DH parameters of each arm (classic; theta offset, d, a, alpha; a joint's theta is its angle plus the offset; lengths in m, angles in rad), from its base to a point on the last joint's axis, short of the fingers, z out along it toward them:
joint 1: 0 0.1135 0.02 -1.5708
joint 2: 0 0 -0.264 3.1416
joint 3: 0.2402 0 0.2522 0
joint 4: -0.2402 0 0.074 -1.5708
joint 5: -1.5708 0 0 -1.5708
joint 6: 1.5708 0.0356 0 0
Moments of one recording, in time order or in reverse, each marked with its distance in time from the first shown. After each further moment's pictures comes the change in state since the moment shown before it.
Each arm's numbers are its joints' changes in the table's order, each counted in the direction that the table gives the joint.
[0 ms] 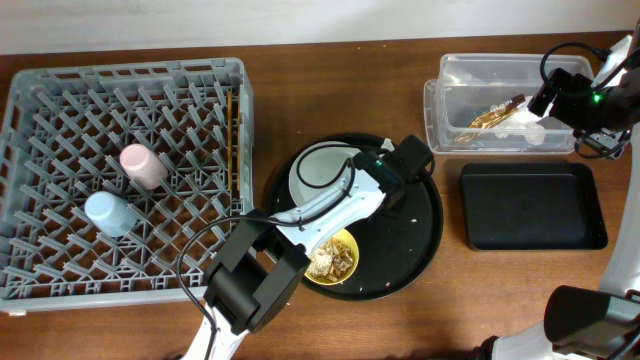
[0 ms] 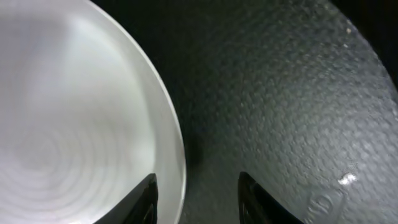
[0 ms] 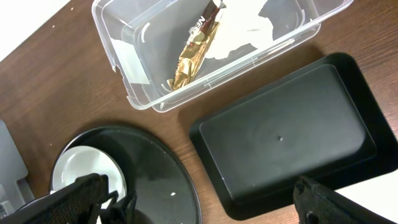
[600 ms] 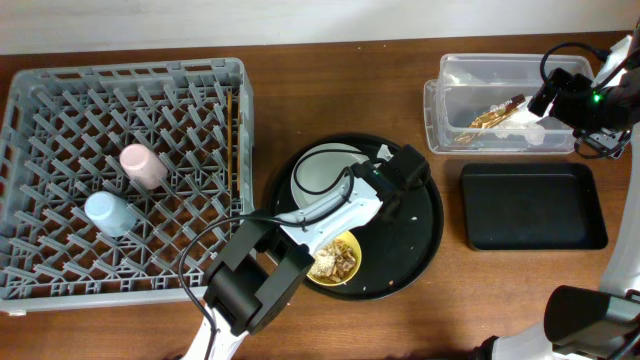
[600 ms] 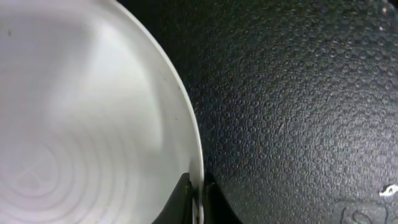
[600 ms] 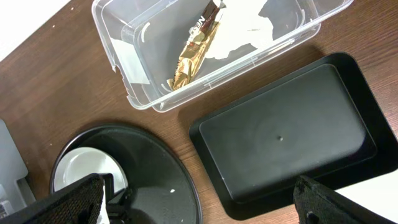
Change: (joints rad) left arm -0.004 -0.001 -0.089 0.101 0.038 0.003; right arm 0.000 0.000 0.000 0.000 0.000 0.000
